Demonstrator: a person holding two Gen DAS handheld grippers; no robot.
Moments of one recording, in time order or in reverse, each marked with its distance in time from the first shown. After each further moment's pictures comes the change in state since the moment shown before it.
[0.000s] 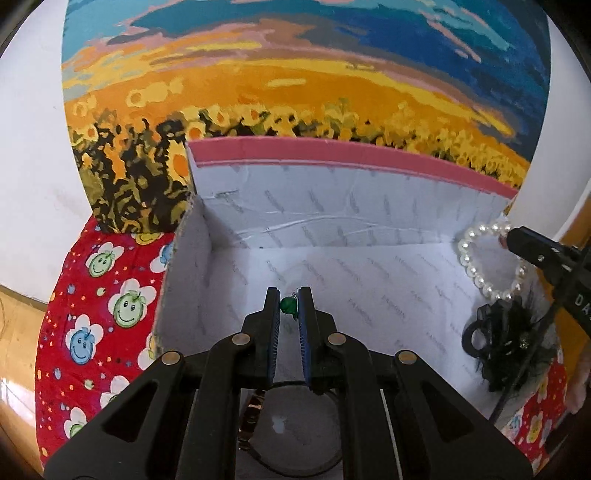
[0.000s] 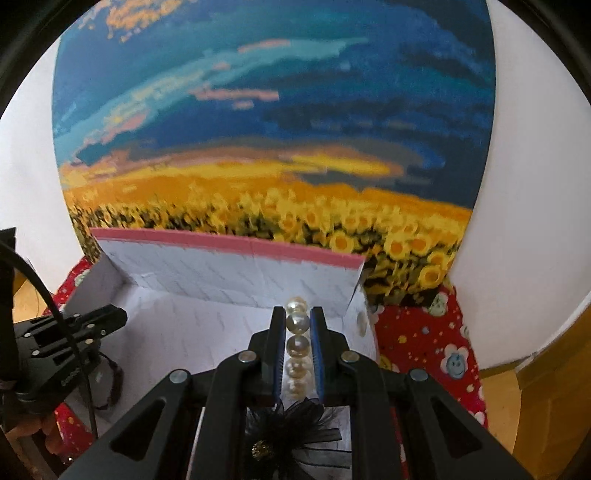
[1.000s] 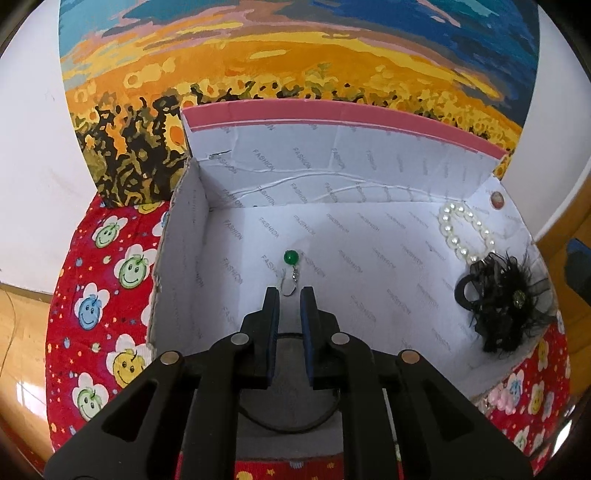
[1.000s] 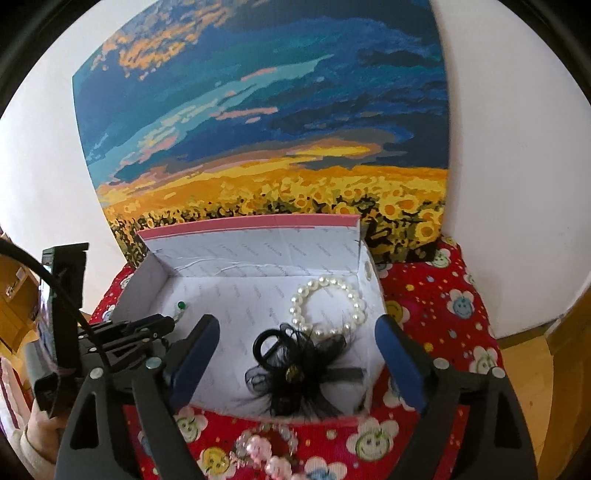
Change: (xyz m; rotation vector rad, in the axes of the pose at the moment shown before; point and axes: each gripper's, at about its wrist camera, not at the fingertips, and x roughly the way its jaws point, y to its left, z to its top) left arm -0.020 -0.018 -0.028 0.045 0.099 0.017; right arm -0.060 -0.009 -0.030 0.129 -0.010 0.119
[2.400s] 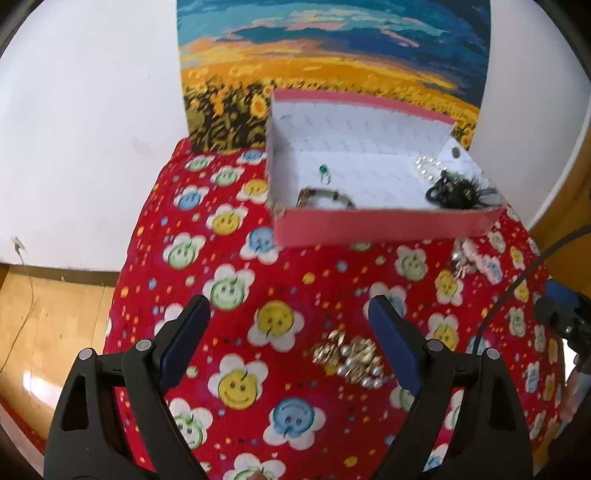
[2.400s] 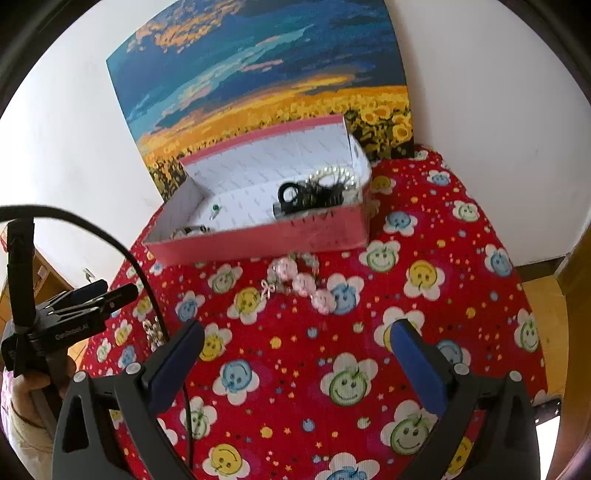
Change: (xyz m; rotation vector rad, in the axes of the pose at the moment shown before) left arm -0.135 0.040 -0.120 -0.013 -0.030 0.051; right arm -0.075 0.003 -0.118 0.077 0.110 0.075
